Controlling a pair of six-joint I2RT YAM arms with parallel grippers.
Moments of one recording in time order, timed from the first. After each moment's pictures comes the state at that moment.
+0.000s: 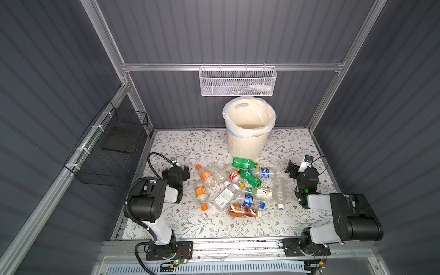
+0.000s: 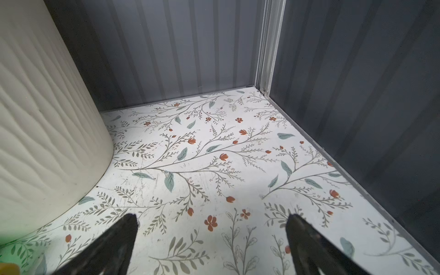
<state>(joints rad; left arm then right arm) -0.11 1.71 0.44 0.84 -0.33 -0.03 -0.03 1.45 0.30 0.94 0.17 0.08</state>
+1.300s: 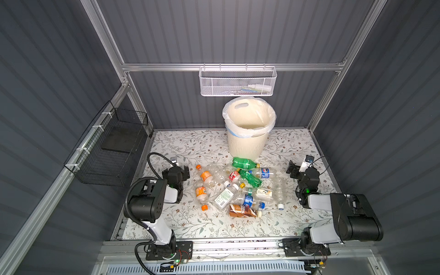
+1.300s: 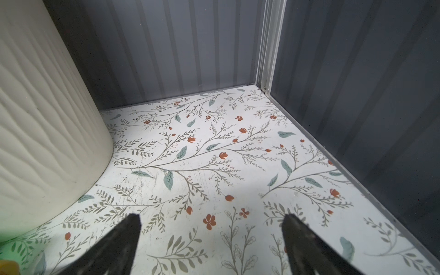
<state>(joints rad) -0.11 1.71 0.44 0.84 -0.33 -0.03 -0.05 1.45 0.30 0.93 0.14 0.09</state>
